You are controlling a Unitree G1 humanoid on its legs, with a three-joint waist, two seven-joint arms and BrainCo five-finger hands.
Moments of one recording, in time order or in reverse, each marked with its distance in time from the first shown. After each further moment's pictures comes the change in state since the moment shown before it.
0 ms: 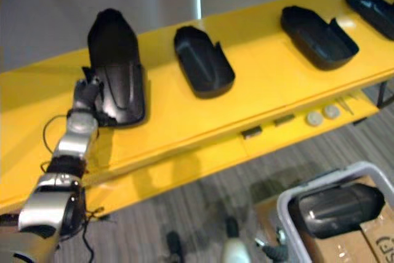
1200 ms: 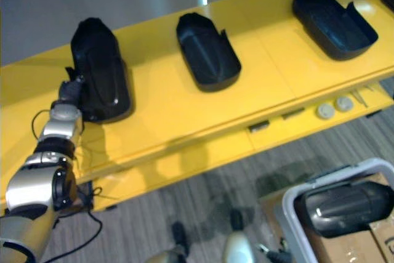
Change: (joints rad) left arm -0.140 0.071 0.148 0.298 0.103 0.048 -0.117; right arm -0.083 -0.058 -0.014 0.225 0.095 0.013 0.033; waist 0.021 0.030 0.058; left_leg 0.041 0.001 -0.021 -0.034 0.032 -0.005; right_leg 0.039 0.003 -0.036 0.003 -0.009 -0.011
